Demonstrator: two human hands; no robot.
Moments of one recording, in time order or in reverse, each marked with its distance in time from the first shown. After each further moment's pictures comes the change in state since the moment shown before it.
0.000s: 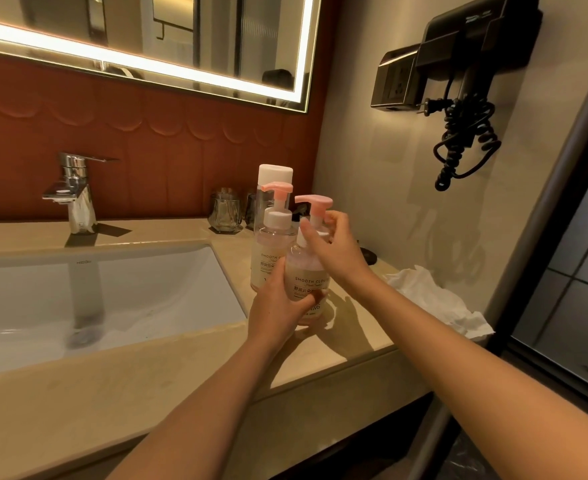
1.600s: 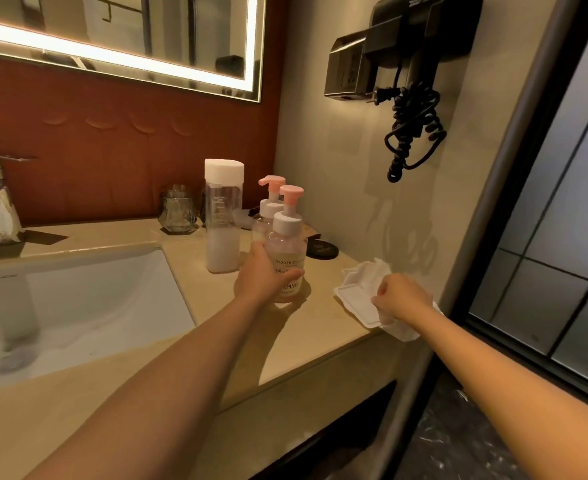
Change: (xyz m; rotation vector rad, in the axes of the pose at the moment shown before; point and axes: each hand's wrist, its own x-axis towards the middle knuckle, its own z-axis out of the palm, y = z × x) left_hand 0.062 0.028 0.040 0.074 -0.185 -0.178; right_hand -0.021 0.111 -0.128 -0.921 -0.076 0.466
